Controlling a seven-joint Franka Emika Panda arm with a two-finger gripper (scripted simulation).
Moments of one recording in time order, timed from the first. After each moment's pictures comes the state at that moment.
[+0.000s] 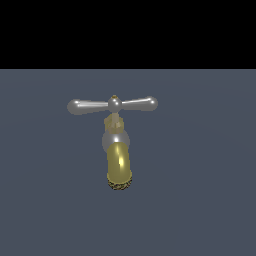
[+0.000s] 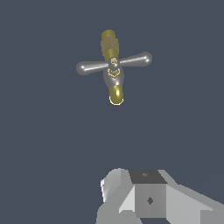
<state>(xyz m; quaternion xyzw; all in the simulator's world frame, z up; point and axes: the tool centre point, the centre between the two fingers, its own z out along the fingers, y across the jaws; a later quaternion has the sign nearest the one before) -0.259 0.012 0.490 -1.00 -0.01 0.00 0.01</state>
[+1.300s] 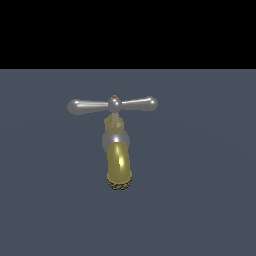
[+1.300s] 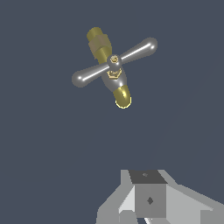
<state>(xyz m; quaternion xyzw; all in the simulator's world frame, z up) -0.232 0.067 0.429 -0.99 0.14 0.00 0.01</state>
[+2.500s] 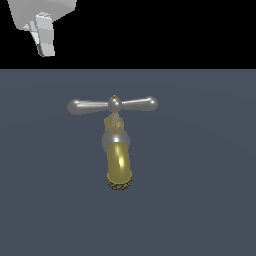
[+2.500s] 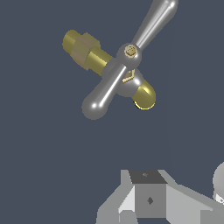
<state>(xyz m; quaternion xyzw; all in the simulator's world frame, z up) -0.148 0.139 0.320 -0.92 0.39 0.00 0.01</state>
